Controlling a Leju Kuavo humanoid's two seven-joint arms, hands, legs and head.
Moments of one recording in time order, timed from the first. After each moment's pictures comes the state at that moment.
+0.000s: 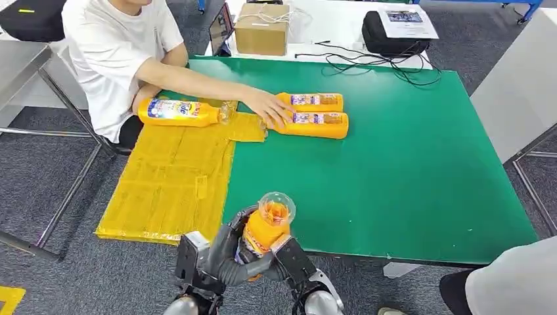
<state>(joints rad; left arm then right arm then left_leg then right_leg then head) 0.07 -0.13 -0.56 -1.35 0.11 0.13 -0.39 -0.08 0.18 0.57 -1.14 0.23 -0.04 -0.46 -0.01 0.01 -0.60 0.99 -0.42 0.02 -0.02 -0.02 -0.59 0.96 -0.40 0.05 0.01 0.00</state>
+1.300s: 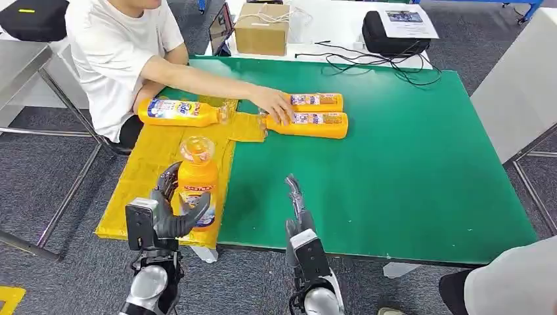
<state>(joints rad) -0.01 -0.15 -0.26 -1.40 -0.06 0.38 -0.42 -0.05 0.22 0.51 -1.25 0.23 -0.27 -0.56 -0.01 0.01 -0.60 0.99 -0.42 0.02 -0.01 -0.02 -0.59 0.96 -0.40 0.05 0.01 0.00</state>
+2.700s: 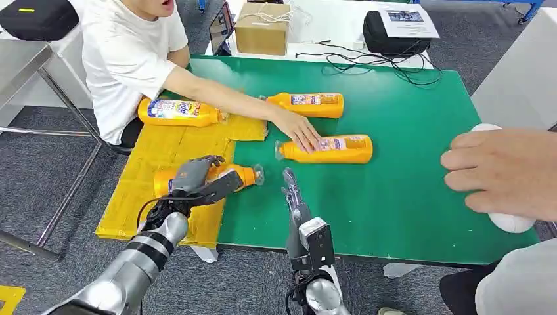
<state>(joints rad) -0.53 -0.06 -0.33 -0.70 -0.93 0.26 -0.10 -0.08 0.26 0.47 -1.24 0.13 -0.12 -0.56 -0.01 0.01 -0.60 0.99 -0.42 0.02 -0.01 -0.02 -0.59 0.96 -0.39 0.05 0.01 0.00</state>
